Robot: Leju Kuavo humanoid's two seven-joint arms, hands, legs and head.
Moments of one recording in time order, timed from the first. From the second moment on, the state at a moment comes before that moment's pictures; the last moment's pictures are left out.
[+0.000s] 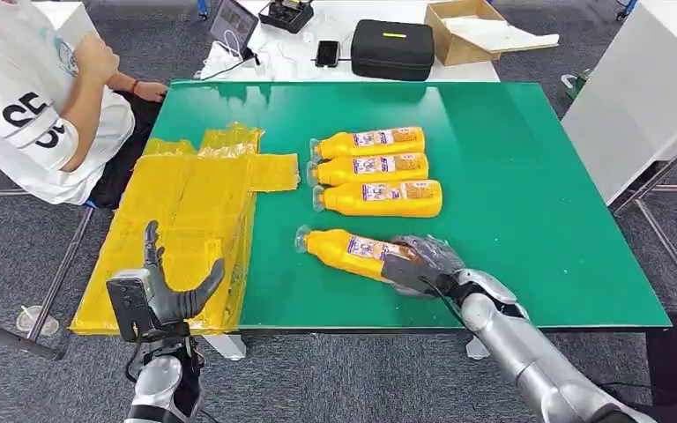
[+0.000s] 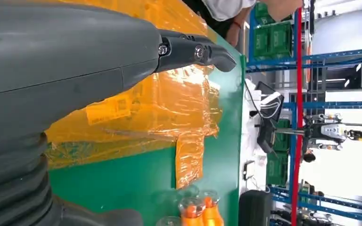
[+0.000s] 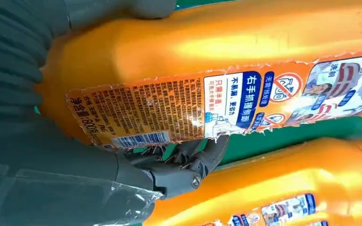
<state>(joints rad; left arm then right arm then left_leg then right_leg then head) -0.09 -0.29 -0.12 -1.16 -0.13 0.27 -0.67 -0.44 -0.24 0.58 -0.91 0.46 0.05 -0.15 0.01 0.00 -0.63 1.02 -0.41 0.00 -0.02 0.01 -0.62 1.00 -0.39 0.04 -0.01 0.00</state>
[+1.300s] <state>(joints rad) -0.10 -0.24 -0.22 -1.21 0.34 -0.38 -0.50 -0.11 0.20 0.33 -1.08 0.37 -0.47 -0.70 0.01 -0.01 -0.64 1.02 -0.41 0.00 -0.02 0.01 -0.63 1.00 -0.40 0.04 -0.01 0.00</state>
